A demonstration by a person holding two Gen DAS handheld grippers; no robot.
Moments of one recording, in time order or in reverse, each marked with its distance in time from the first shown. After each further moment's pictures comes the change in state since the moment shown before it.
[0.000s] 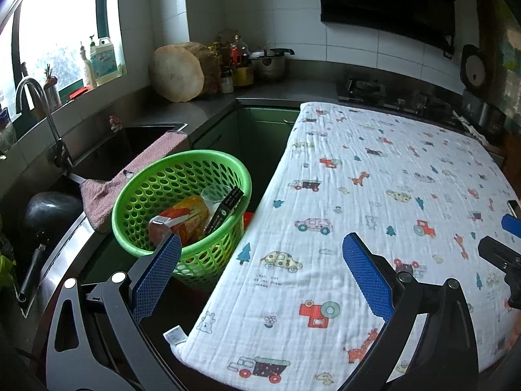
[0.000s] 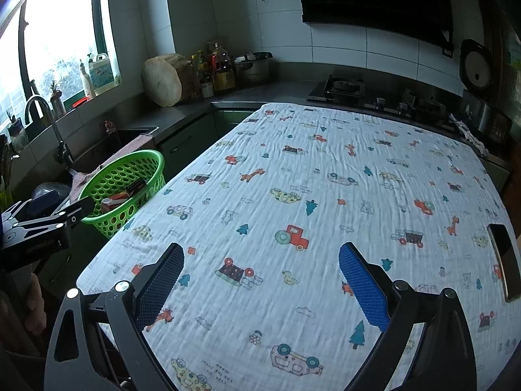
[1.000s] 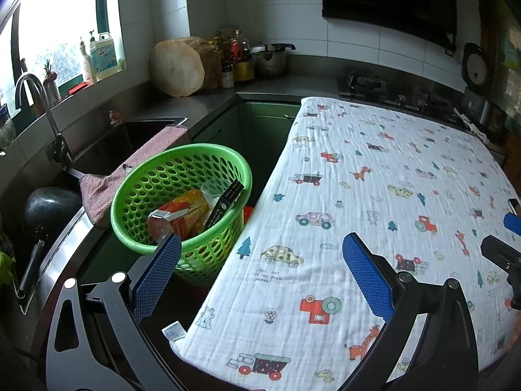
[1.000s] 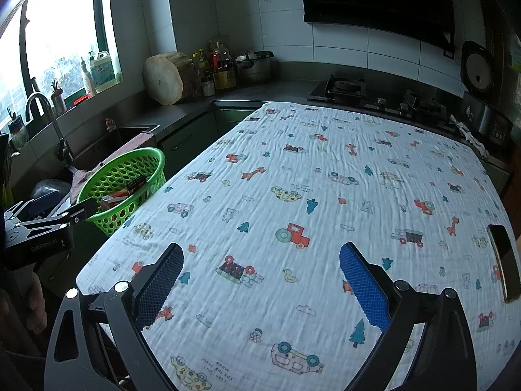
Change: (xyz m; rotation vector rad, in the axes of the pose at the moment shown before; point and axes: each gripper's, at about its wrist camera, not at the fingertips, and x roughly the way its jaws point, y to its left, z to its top) left arm 0.004 0.001 -0.006 -0.008 0.017 0.001; right arm -0.002 0.000 0.000 -0.008 0.002 0.003
